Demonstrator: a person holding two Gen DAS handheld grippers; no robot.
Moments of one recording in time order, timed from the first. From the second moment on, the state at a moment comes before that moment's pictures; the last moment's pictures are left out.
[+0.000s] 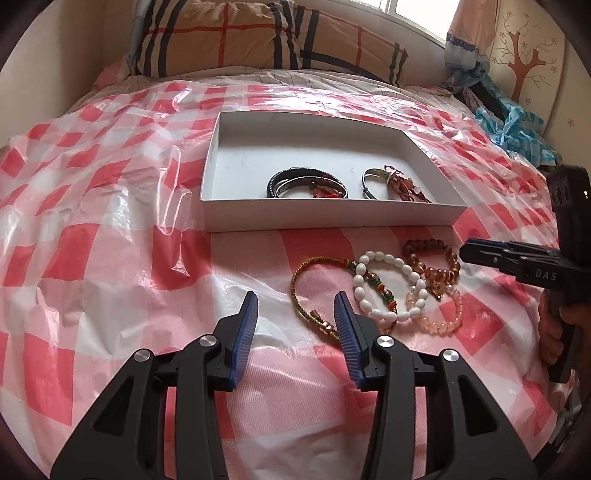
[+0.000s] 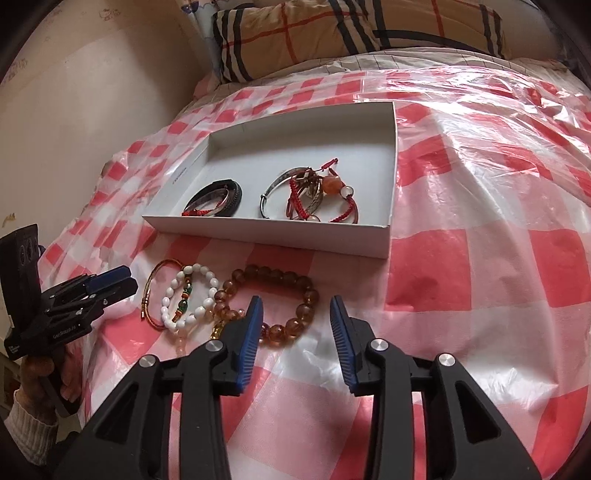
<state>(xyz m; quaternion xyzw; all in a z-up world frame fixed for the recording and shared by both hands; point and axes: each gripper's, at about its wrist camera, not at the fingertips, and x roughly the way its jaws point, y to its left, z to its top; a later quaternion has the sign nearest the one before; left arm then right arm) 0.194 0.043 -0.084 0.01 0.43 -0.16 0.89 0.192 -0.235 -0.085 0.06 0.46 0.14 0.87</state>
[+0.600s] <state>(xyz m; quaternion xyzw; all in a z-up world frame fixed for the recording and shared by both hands) 0.222 0.012 -0.101 0.10 0.47 -0.14 0.87 0.171 -0.250 -0.092 -0.02 0.49 0.07 0.87</state>
